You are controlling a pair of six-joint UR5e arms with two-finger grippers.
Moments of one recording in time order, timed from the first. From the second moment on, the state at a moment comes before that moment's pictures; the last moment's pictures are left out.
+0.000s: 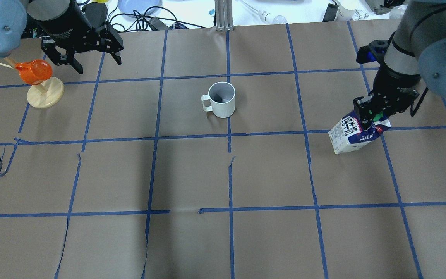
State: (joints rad) left arm -1.48 -1.75 -1.44 -1.47 1.53 -0.10; right arm 1.41 -1.46 1.70 -1.65 -1.63 -0.34
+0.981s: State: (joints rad) left arm -1.47 -1.74 -1.47 -1.48 1.54 -0.08; right arm 1.78 -1.14 1.37 -1.71 -1.54 0.22
